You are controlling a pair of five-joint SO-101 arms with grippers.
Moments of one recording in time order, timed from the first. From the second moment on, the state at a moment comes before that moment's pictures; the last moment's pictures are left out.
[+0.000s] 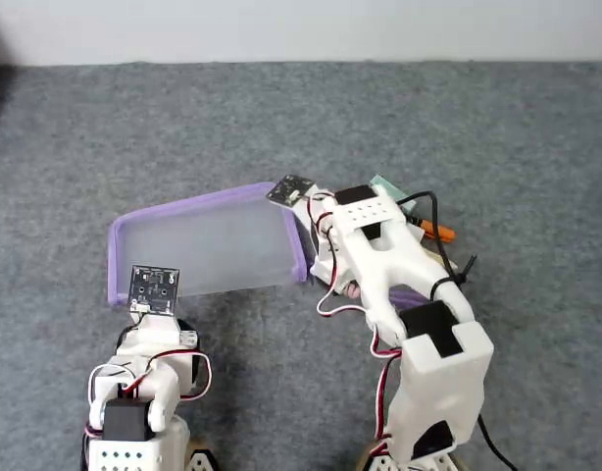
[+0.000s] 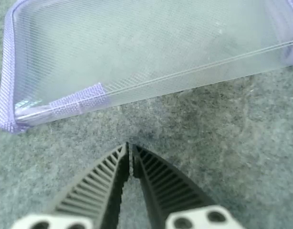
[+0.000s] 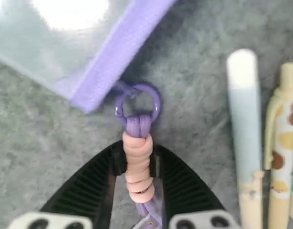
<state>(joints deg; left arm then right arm) -3.3 -103.4 97.1 71.7 1.5 -19.7 20.0 9.4 69.6 32.8</state>
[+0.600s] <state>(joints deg) -3.3 -103.4 97.1 71.7 1.5 -28.5 -6.2 9.4 94.2 26.2</state>
